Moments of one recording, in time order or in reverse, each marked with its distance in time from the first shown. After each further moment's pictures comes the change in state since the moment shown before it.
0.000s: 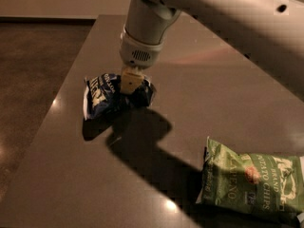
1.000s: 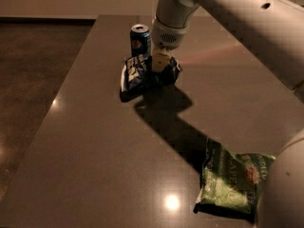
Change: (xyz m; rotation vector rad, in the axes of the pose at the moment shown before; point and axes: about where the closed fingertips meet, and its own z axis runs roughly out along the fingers) arm 0.081 -0.100 -0.008 0.123 0.117 0.112
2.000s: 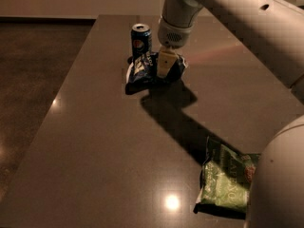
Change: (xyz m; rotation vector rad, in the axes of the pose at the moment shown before) arm 0.021 -0.019 0.005 0.012 0.027 0.024
